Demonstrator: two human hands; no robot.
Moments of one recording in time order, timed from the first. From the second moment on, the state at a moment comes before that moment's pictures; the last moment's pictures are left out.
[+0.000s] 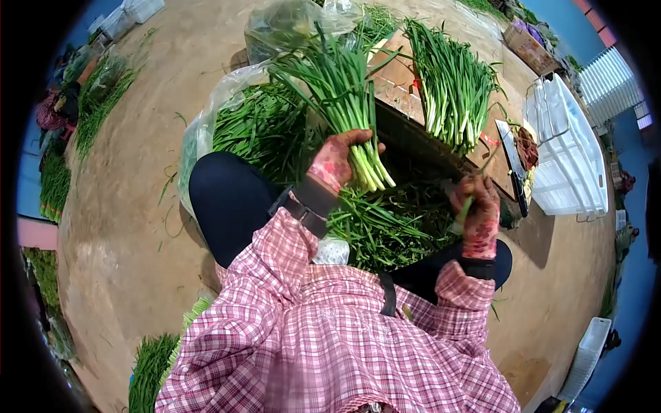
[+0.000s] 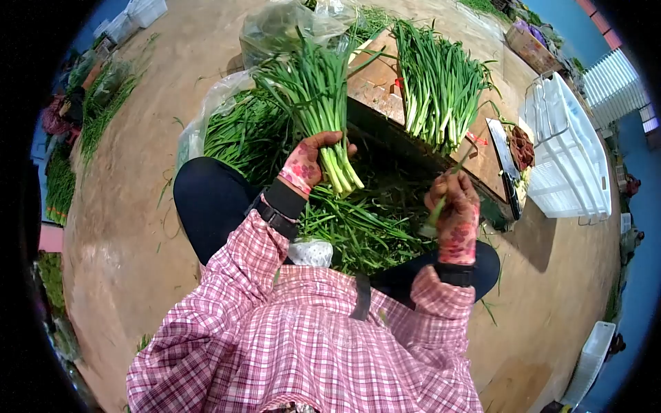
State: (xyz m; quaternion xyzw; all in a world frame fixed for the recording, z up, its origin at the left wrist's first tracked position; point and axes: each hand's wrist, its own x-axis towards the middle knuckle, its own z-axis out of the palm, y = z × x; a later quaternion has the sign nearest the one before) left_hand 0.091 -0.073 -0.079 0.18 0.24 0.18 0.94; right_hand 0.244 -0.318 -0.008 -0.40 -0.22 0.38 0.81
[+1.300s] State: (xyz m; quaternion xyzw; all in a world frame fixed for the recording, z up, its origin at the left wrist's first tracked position) left_hand 0.105 -0.087 -0.093 0.16 0.19 0.37 0.89; right_hand 0.187 -0.218 -0.025 -0.79 -0.48 0.00 0.37
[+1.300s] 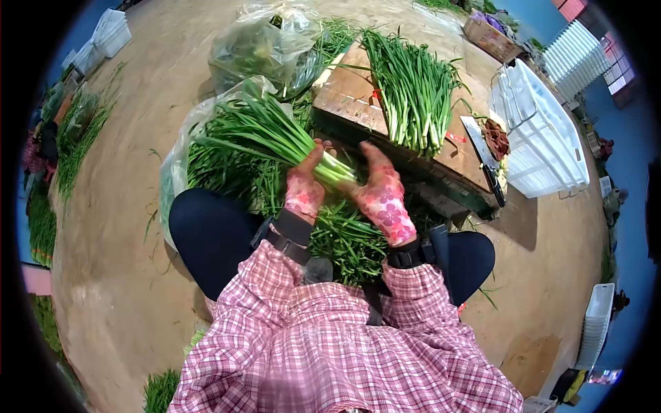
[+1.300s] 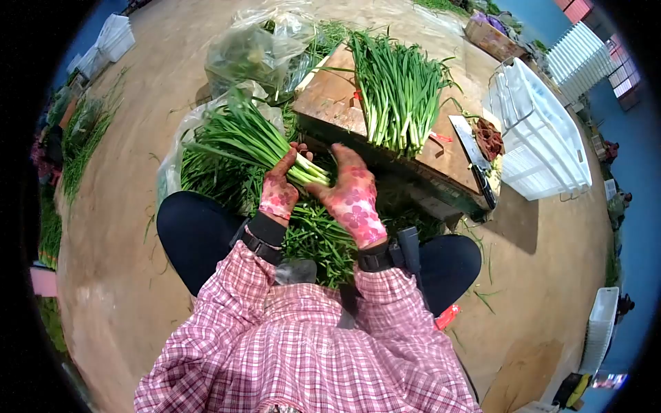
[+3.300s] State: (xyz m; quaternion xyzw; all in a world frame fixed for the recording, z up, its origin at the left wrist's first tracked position) left_hand 0.102 -0.071 -0.009 0.60 0.05 0.27 0.75; right_hand 0.239 -0.253 0.010 -0.73 -0.40 0.39 0.40
